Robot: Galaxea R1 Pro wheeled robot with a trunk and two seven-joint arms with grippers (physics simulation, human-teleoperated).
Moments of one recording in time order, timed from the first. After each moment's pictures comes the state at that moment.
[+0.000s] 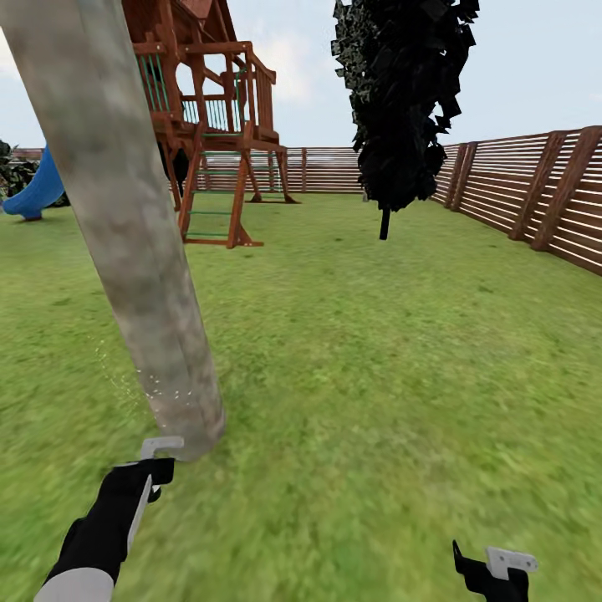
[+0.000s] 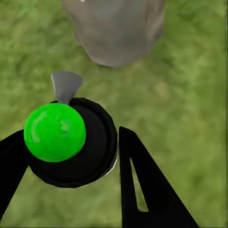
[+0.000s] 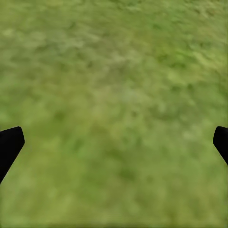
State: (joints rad) left arm -0.48 0.01 0.30 -0.98 -0.27 0.61 -0.03; right arm -0.41 -0.17 -0.43 -0.13 0.26 -0.58 -0.02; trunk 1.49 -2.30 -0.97
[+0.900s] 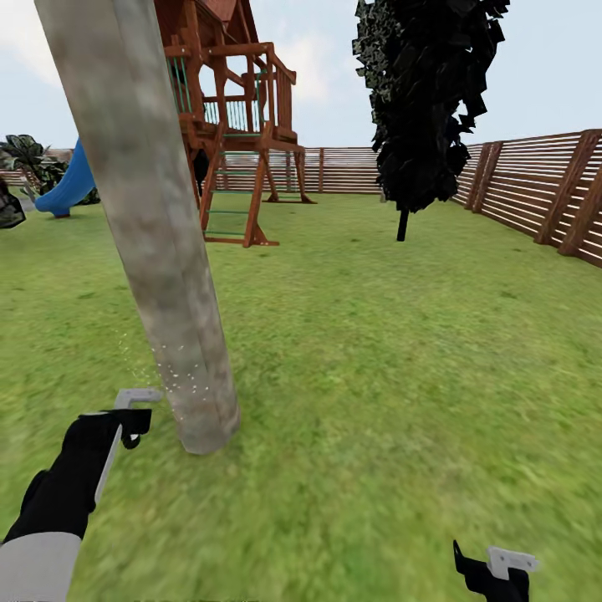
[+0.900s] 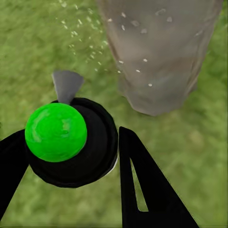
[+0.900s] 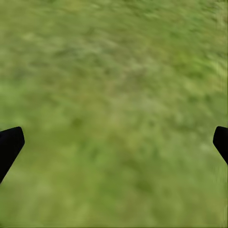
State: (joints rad) left arm -0.57 0.15 0.21 -1.20 -0.22 0.80 -0.11; right arm -0.41 -0.17 -0.43 -0.13 0.26 -0.58 -0.02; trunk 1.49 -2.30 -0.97
